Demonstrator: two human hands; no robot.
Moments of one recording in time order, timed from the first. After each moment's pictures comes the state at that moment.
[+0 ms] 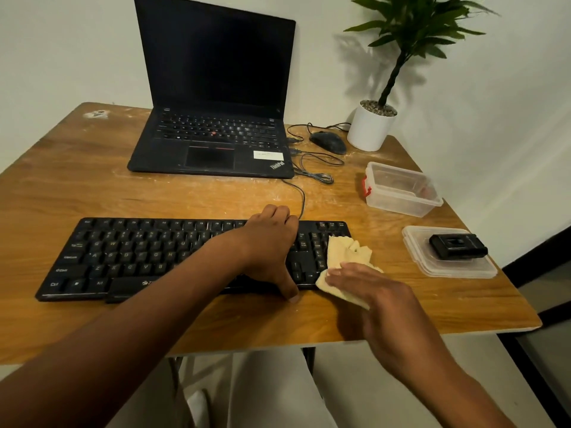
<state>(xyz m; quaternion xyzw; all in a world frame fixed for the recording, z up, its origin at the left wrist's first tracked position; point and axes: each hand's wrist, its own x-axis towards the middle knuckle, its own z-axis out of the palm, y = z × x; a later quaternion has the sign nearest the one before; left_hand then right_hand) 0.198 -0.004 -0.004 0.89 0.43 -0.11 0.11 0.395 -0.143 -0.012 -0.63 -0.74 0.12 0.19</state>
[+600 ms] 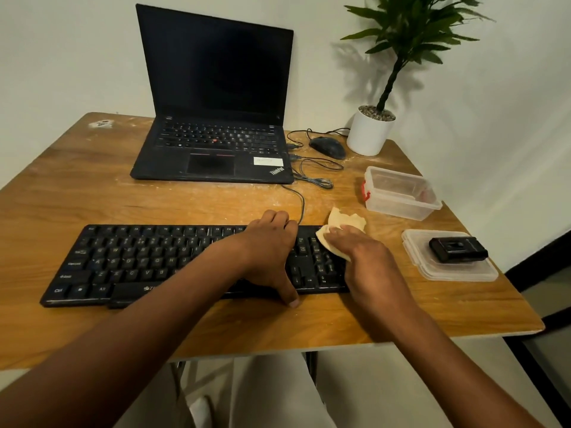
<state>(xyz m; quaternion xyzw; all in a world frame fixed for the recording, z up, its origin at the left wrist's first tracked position) 0.199 -0.005 -0.003 0.89 0.43 -0.11 0.12 0.395 -0.078 -0.016 -0.66 -0.72 0.06 0.20</state>
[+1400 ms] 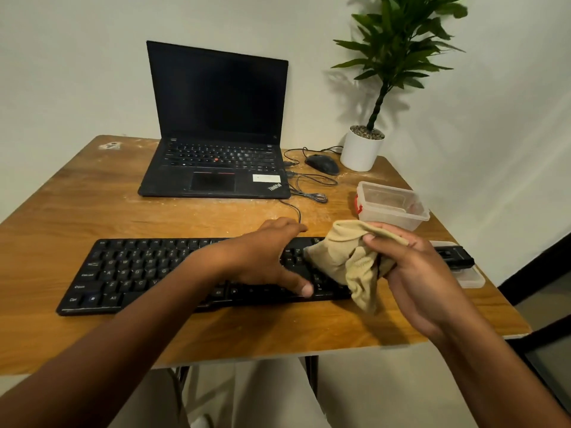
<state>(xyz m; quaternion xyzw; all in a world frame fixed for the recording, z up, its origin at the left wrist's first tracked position) 0.182 -0.022 0.028 0.85 0.41 0.03 0.31 0.404 -0.117 0.055 -0.53 -0.42 0.50 0.54</state>
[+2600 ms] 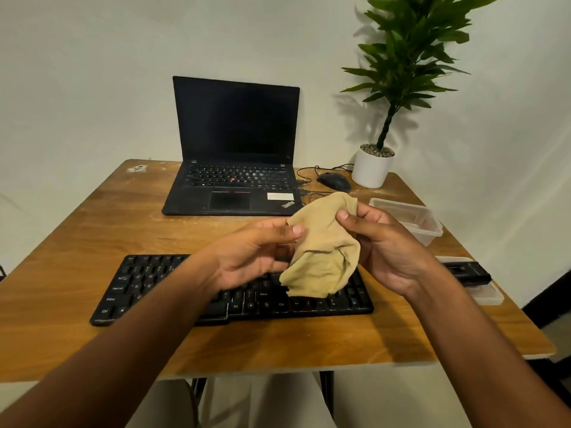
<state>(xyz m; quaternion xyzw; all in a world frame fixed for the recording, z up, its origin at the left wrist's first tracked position) 0.155 -0.018 0.035 0.44 0.29 0.31 0.79 0.385 -0.057 0.069 -0.39 -0.44 0.64 0.49</state>
